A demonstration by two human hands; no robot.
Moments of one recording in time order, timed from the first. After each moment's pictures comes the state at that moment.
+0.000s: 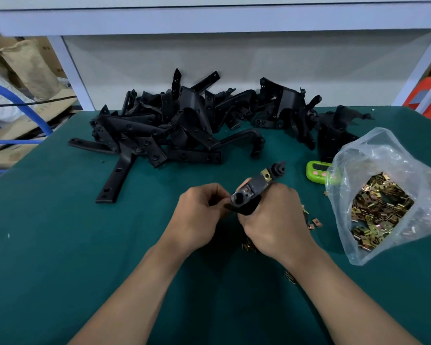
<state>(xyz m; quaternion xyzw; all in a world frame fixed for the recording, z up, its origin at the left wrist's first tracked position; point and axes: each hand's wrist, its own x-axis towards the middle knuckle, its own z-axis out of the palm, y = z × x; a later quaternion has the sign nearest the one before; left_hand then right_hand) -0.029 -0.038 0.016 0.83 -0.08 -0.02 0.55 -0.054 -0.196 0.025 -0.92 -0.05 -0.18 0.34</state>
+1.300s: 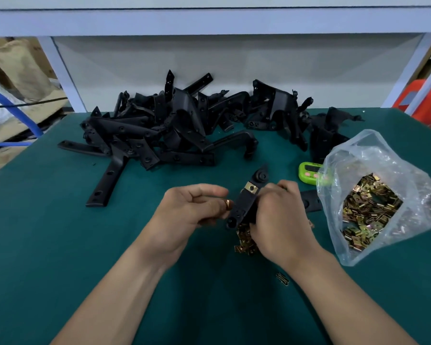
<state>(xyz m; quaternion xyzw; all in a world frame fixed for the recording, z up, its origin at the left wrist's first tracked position) -0.043 -0.028 0.029 0.65 -0.05 -0.13 0.75 -0.061 -0.211 0.025 -0.97 -0.11 -0.20 0.11</state>
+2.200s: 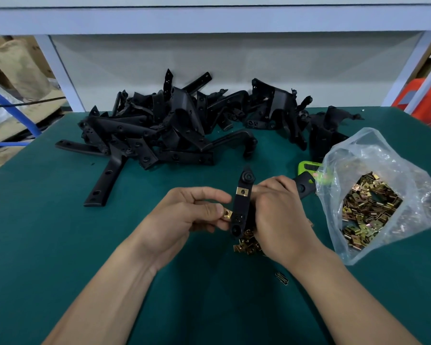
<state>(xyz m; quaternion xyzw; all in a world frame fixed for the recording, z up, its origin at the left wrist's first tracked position) -0.047 -0.022 0.042 0.63 -0.08 -0.21 0.75 -0.056 -0.218 0.021 -0.97 -0.15 -0.16 0.08</state>
